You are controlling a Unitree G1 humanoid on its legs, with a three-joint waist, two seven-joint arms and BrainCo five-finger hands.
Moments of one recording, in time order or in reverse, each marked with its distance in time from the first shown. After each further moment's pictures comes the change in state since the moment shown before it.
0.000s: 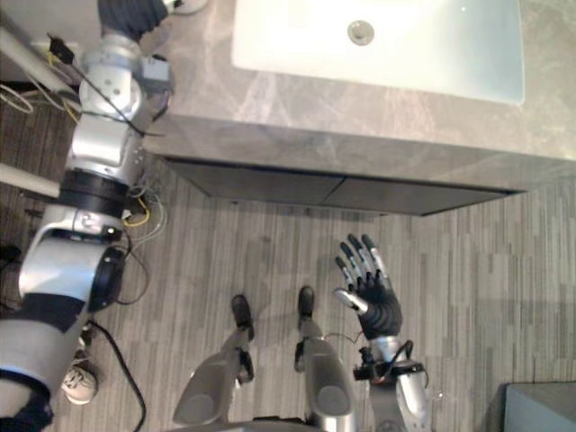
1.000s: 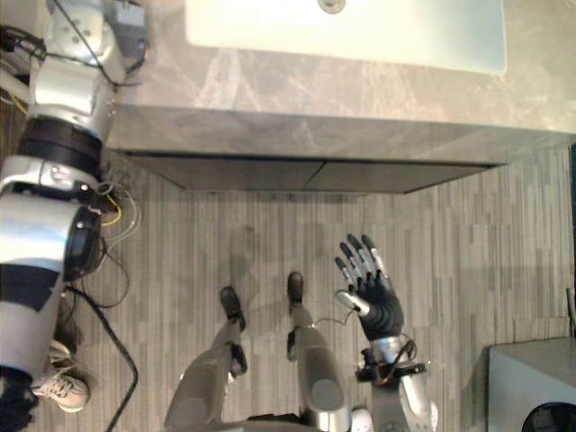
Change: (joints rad) left arm -0.237 0.080 -0.069 0.269 -0.022 0.031 -0.005; right arm 0.003 -0.018 -0.003 0.001 0.027 0.000 0.019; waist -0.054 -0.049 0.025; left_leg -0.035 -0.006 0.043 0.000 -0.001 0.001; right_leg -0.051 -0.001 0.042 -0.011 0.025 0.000
